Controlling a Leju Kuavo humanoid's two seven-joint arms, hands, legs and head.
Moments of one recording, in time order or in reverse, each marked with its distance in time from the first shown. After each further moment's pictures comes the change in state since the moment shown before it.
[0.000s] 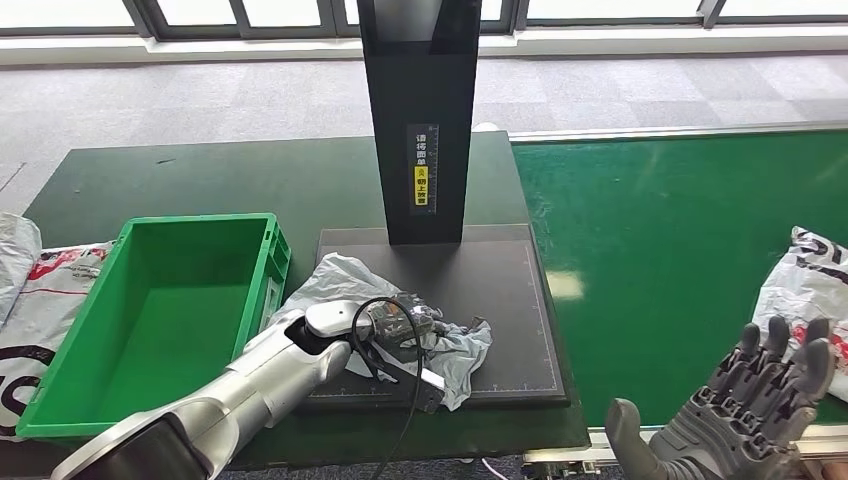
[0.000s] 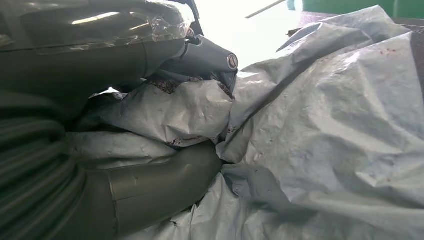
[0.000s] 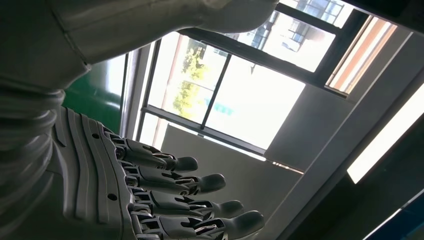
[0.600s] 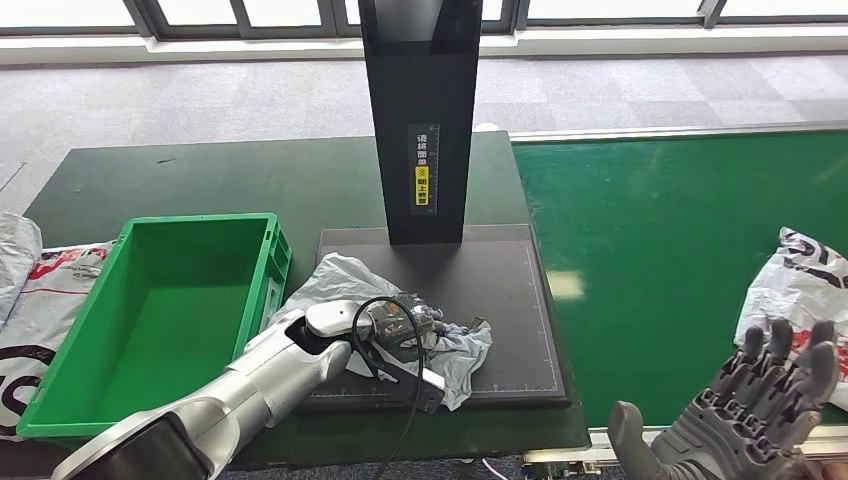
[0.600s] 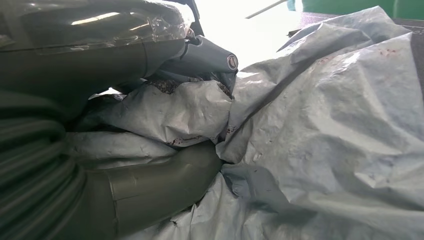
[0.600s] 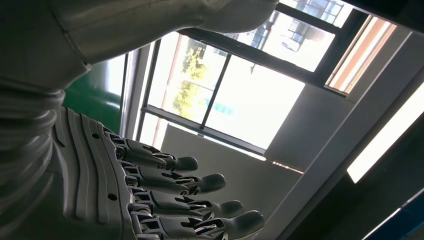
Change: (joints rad) left arm -0.003 -0.004 -0.001 0.005 0.004 0.008 -0.002; right arm 0.008 0.000 0.000 -0.010 -0.002 0.000 -0.003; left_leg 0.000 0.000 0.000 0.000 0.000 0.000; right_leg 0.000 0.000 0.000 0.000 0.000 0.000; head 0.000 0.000
